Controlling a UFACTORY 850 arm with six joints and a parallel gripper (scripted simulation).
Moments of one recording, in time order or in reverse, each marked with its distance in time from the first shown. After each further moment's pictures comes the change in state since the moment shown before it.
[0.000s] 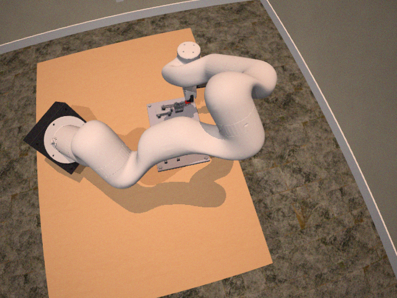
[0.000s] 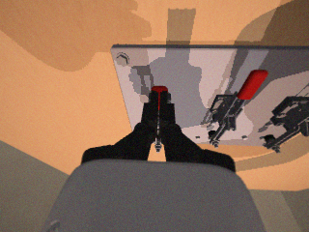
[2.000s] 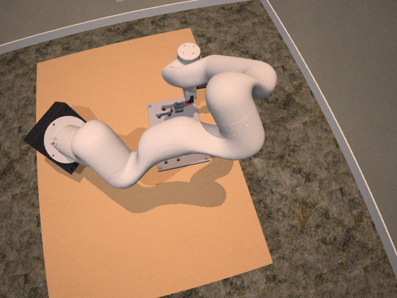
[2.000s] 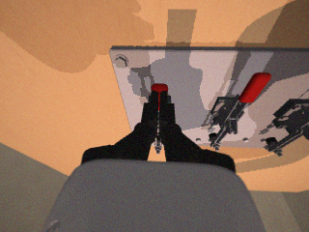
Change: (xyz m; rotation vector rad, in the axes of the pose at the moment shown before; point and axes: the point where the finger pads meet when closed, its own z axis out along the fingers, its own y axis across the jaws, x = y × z) arm 0.000 0.000 0.006 0.000 0.000 0.000
